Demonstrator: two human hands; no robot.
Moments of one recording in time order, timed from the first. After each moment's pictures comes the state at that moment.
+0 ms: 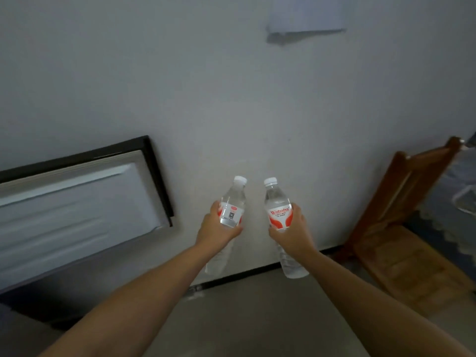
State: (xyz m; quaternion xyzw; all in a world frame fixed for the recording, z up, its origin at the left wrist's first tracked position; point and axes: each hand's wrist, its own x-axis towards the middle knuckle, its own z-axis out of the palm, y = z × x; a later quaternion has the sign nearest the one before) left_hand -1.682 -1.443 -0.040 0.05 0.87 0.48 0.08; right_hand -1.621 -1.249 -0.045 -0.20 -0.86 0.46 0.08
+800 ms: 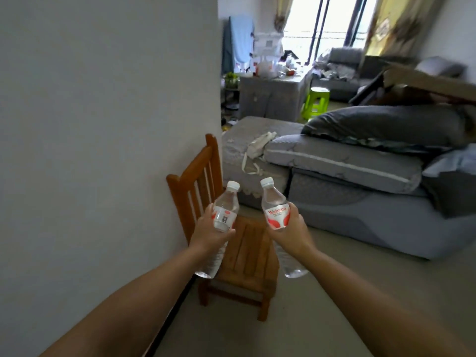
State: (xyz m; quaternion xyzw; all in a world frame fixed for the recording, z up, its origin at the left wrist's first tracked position) left_hand -1.663 -0.911 -0.050 0.47 0.74 0.39 0.29; right_hand -1.449 -0.836 -0.039 -0.53 -0.70 0.38 0.29
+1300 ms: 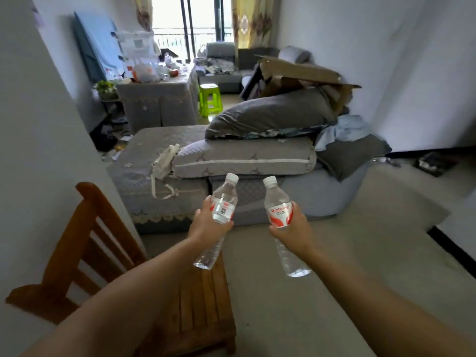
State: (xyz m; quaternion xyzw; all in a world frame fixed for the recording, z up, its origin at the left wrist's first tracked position) left_hand -1.559 -0.664 -0.035 0.62 0.65 0.29 0.34; right_hand -1.331 -0.711 -0.040 -0.69 -0.55 0.28 0.38
